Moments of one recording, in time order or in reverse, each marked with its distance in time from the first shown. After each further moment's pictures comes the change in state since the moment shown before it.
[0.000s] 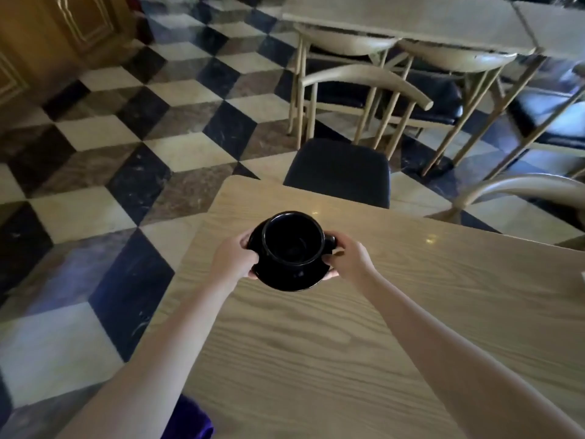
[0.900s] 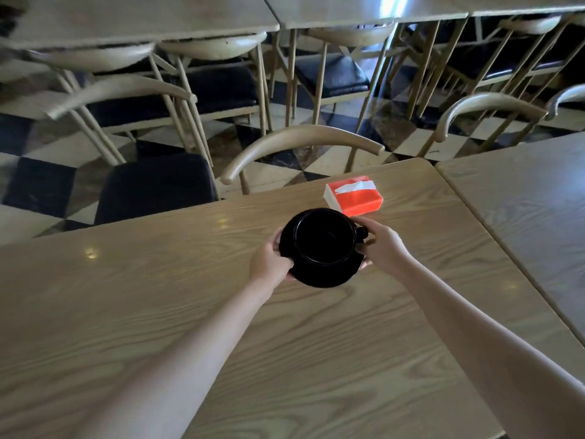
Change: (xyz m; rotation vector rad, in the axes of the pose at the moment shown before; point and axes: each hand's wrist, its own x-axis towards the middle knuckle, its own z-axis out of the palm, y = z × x) left_hand -0.163 0.055 0.446 0.150 -0.525 0.190; right_hand -0.216 0.187 -0.403 -0.015 0.532 0.158
